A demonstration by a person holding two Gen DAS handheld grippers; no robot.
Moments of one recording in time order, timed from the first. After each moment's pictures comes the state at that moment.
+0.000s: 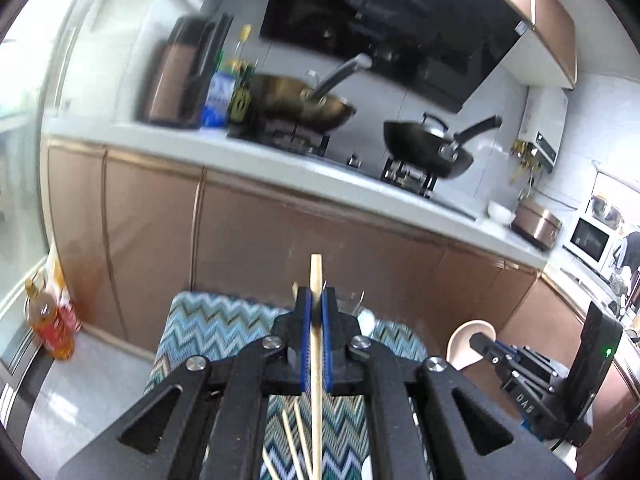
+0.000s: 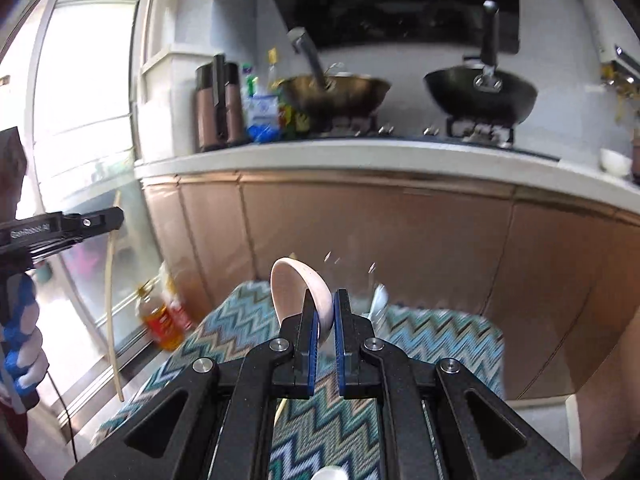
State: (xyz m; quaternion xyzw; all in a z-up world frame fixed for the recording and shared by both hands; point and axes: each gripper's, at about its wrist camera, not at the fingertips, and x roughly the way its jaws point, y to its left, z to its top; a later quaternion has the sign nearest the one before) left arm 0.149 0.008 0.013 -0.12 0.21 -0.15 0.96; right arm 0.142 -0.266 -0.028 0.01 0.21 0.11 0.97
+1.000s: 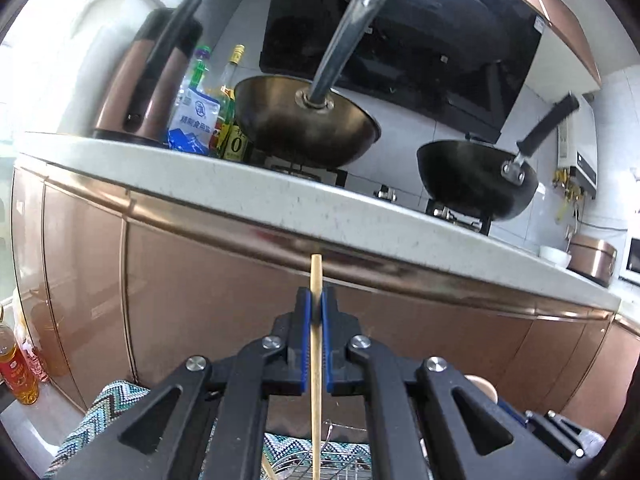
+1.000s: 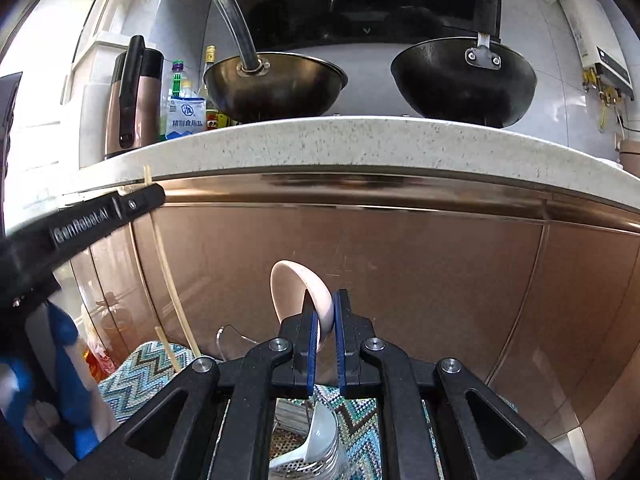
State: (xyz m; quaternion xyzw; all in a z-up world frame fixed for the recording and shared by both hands) left arm 0.360 -0.102 -0.082 -0.12 0.08 -0.08 0.99; right arm 0.325 -0.269 -0.103 0.00 0.15 0.03 0.99
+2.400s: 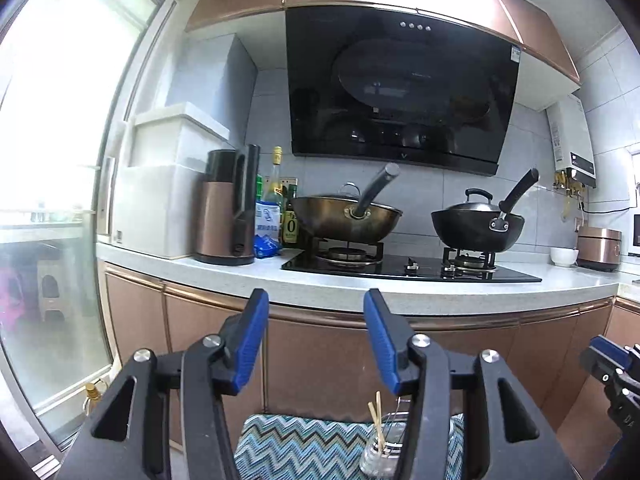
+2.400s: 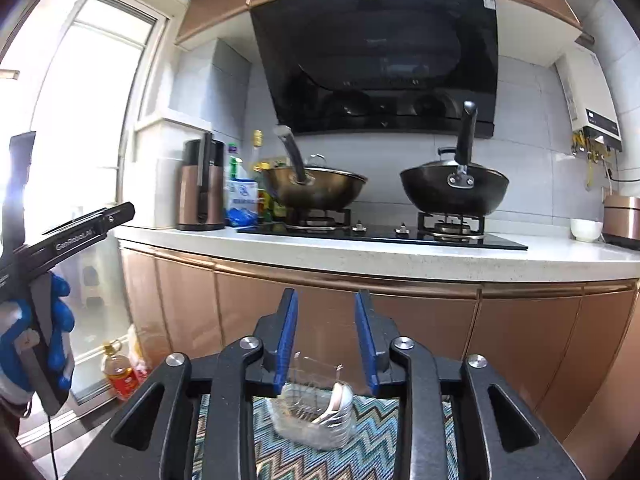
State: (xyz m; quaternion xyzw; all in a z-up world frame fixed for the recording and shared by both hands) left arm 0.144 0.010 0.049 -0.04 0.02 -0.01 1.00; right arm 0.109 -0.261 0.025 -0.01 0.07 0.08 0.99
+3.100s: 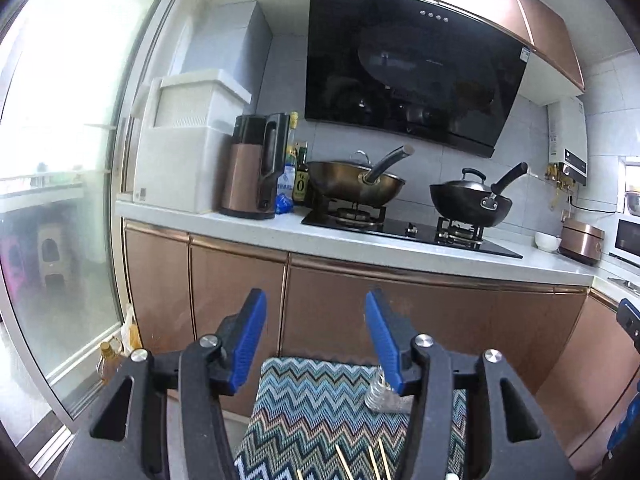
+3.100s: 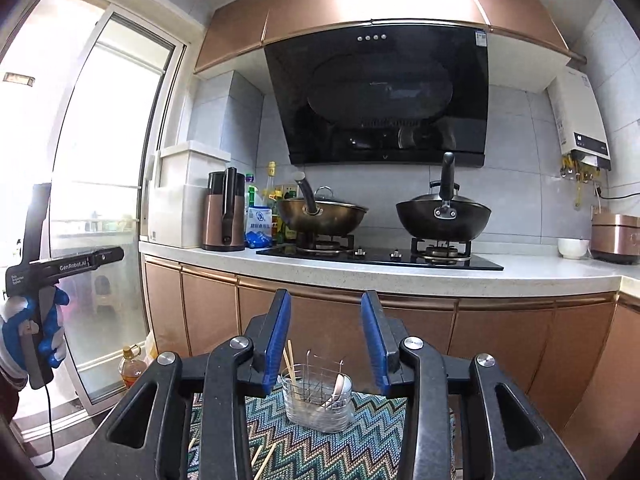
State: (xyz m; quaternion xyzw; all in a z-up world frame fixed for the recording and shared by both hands) left arm 0.072 0.079 0.049 -0.06 0.11 -0.04 0.99; right arm 0.006 -0.277 0.051 -0.01 0.03 0.08 1.00
